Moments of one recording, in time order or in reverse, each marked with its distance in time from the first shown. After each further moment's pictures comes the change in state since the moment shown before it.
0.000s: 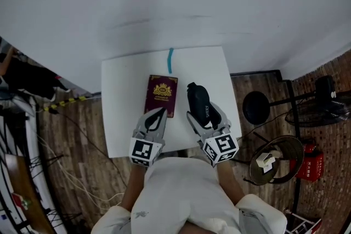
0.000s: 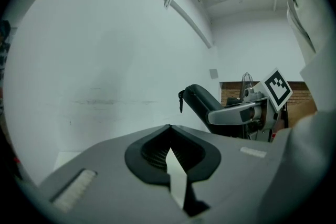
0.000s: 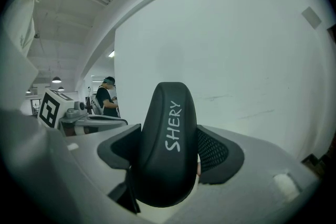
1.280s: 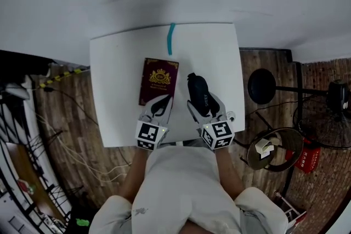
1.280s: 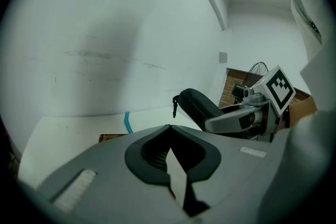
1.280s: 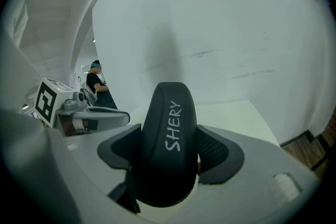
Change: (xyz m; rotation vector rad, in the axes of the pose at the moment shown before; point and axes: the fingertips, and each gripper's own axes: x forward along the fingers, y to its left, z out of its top) left arm 0.085 0.016 -0.103 -0.135 0.244 -0.028; right arm 0.061 -0.063 -0.110 0.124 0.287 -0.017
